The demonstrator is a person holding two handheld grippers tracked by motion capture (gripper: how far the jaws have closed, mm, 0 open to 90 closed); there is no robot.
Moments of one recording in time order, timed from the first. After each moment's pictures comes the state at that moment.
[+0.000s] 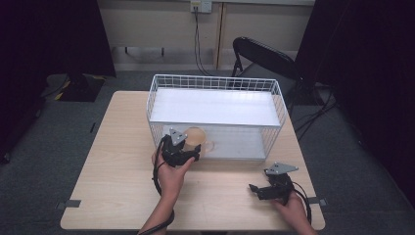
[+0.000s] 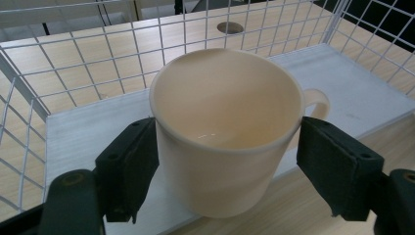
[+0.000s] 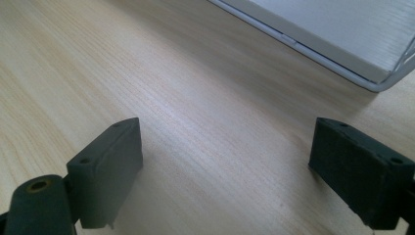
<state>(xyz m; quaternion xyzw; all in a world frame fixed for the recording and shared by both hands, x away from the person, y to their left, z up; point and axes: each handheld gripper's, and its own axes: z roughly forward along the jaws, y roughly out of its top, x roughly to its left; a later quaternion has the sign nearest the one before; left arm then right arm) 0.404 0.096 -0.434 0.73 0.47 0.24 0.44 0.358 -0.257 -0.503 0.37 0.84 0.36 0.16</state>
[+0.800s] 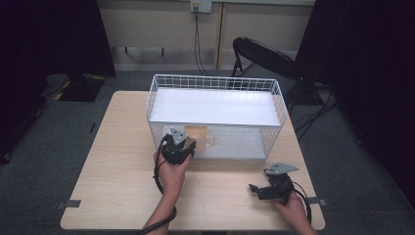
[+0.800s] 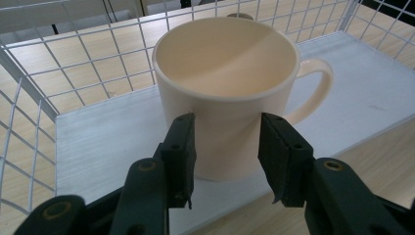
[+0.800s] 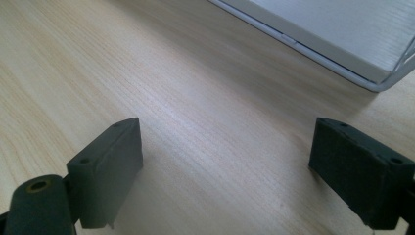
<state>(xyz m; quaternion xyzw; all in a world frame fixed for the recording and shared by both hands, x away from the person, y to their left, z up) 0.412 0.096 -0.441 0.74 0.46 0.26 0.42 0.358 -0.257 -0.503 0.37 0.84 0.36 0.16</state>
